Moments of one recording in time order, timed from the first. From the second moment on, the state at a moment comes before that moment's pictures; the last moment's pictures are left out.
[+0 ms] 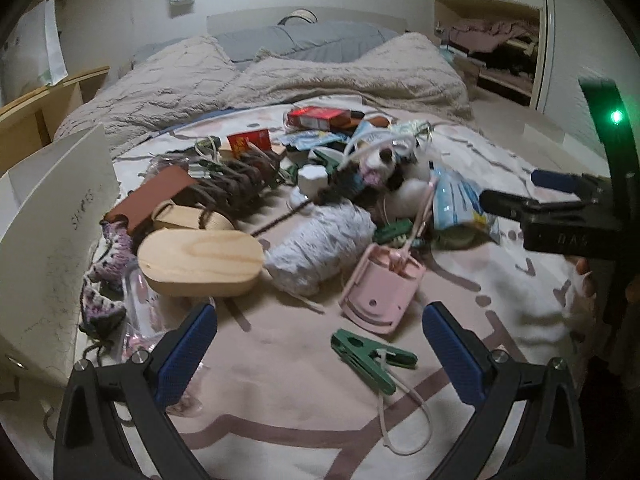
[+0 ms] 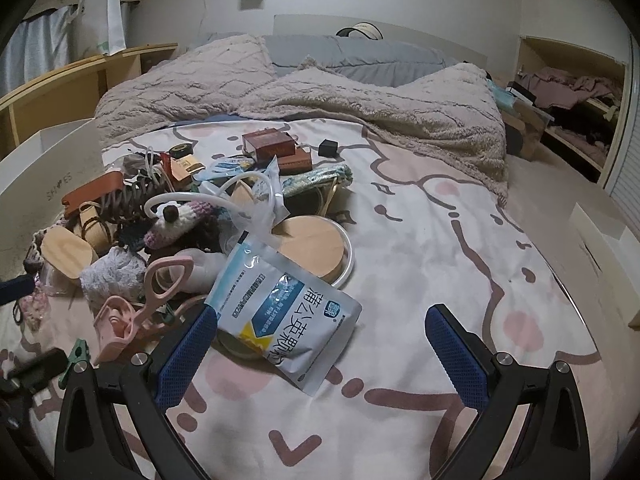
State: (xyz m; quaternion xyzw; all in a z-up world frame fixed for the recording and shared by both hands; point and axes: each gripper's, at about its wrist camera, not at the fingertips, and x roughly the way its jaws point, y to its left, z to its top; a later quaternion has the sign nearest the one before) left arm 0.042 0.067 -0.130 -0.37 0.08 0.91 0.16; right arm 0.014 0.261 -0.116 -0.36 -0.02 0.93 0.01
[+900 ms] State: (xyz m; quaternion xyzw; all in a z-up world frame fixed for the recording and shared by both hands) left arm 0.045 0.062 -0.147 -0.44 0.22 0.84 0.21; right arm -0.021 0.255 -0.125 -0.40 0.05 0.91 0.02
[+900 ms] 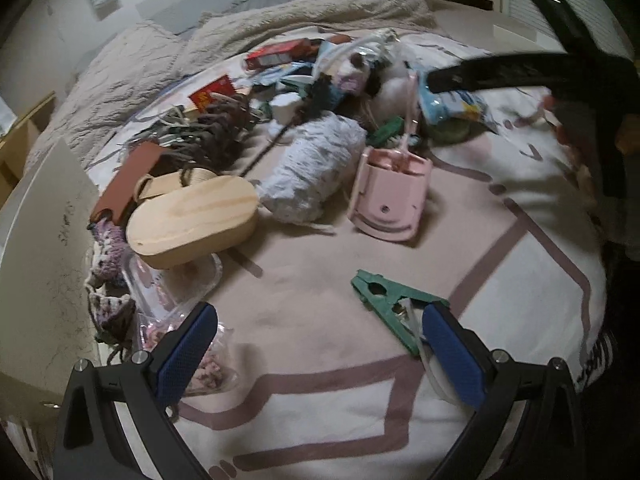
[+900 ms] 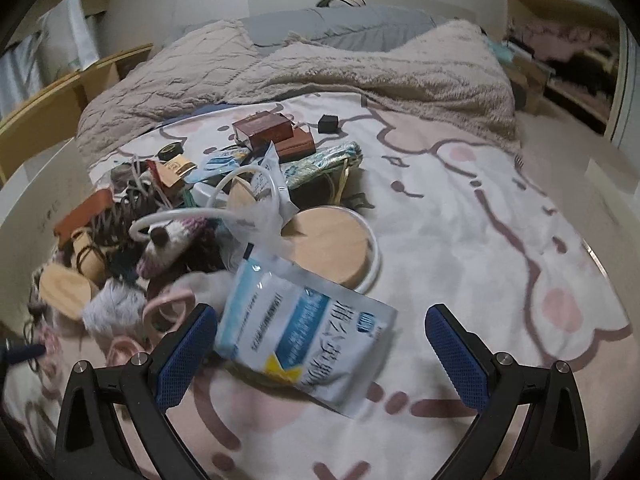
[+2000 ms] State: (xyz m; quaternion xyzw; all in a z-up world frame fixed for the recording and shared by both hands) left arm 0.057 0.047 -0.151 -0.46 0.28 0.81 0.25; right arm 0.006 0.284 -0.138 -0.48 -0.07 0.87 0.01
